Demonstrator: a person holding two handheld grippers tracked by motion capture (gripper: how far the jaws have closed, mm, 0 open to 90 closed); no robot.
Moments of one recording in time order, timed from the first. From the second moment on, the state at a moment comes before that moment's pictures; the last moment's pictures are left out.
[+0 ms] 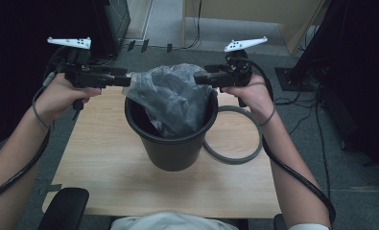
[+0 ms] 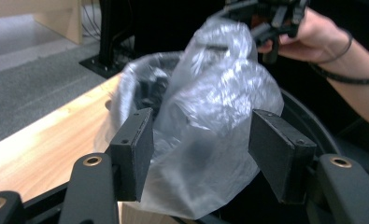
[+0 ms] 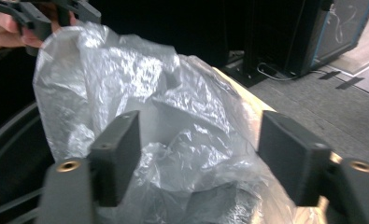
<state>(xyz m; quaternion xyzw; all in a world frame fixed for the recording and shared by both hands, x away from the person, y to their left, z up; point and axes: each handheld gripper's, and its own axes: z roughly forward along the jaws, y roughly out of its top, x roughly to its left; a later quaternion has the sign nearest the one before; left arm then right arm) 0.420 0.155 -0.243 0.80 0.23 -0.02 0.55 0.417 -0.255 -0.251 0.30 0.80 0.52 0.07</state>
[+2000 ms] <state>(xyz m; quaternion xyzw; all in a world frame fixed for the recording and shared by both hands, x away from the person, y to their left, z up) 0.409 0.182 -0.242 0.79 0.25 0.03 0.55 0.376 -0.318 -0.230 0.31 0.77 0.54 0.10</state>
